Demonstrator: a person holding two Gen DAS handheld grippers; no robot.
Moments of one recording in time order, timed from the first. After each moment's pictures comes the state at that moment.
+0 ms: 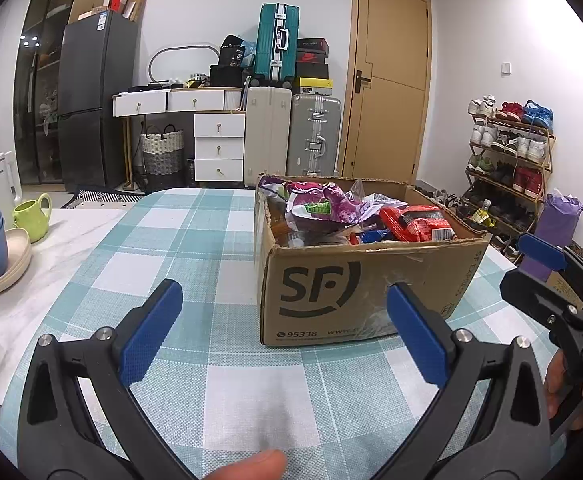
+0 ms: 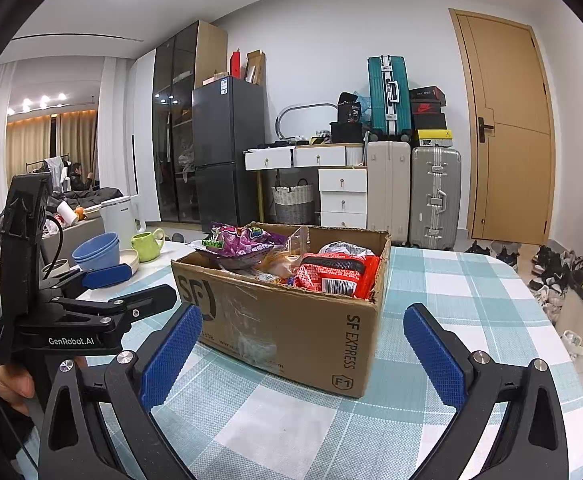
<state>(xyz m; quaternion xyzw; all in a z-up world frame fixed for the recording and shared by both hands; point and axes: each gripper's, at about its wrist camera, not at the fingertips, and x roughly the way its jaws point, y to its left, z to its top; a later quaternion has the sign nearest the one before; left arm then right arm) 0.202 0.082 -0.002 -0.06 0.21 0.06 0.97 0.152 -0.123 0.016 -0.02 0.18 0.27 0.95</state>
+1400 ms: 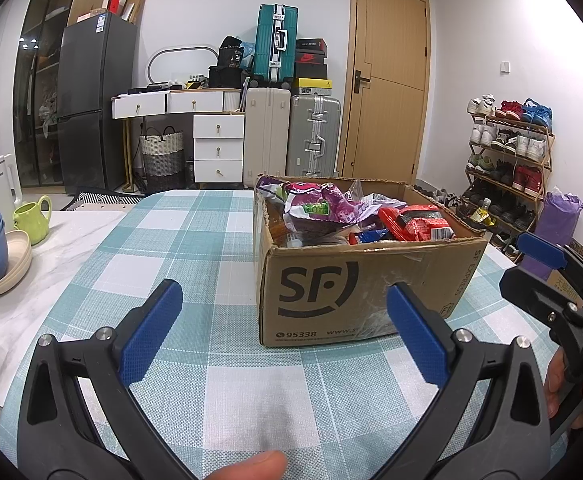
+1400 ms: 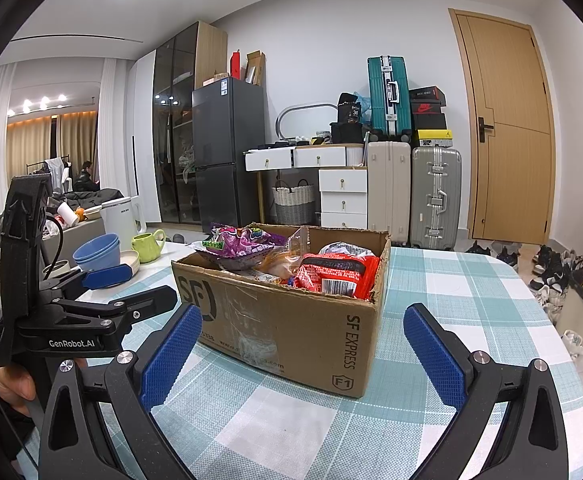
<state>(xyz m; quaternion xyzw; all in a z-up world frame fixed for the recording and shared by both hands) 0.201 0.081 -0.003 -0.06 0.21 0.06 0.97 0.152 -0.124 0.015 -0.02 0.18 0.27 0.95</state>
